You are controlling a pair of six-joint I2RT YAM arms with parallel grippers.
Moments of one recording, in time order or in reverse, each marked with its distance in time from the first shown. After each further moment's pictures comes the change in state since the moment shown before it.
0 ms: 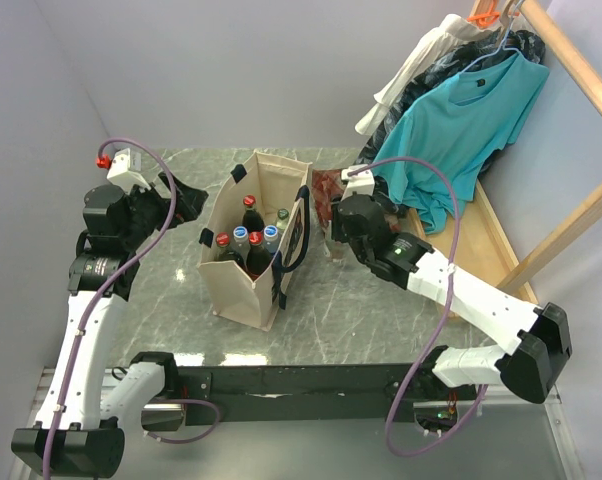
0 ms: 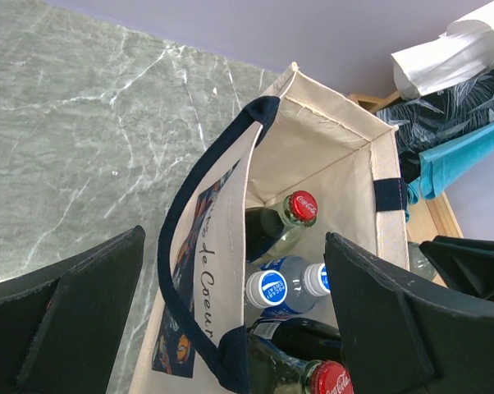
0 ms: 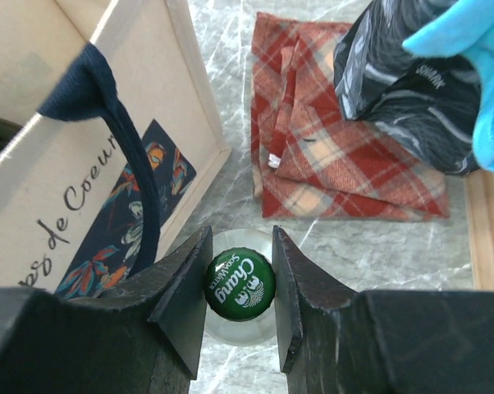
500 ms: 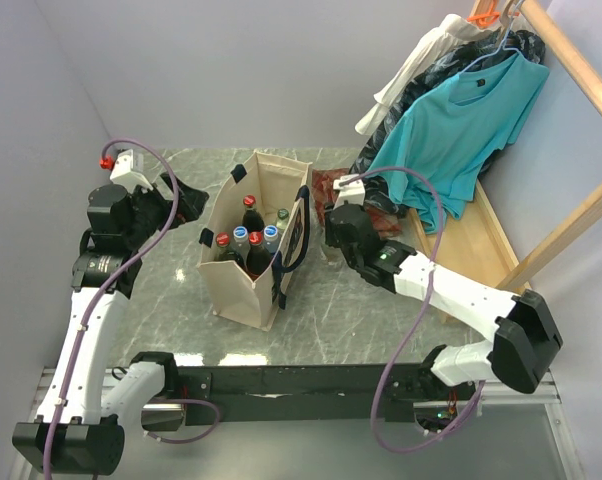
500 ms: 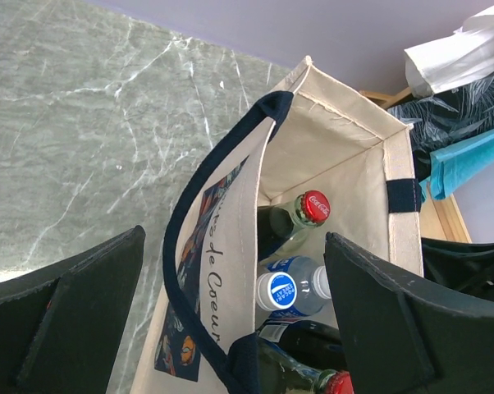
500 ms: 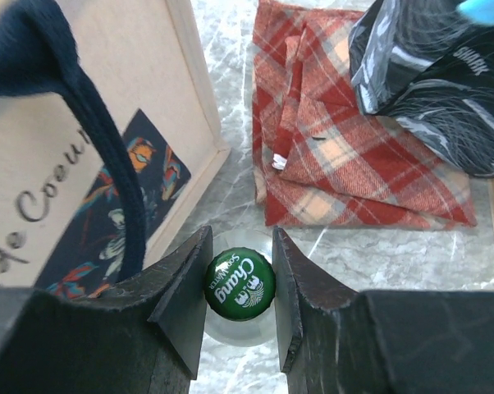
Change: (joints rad) left arm 0.000 0.016 -0.021 0.014 -0.008 -0.003; right arm 0.000 0.059 -0.121 0.192 0.010 -0.009
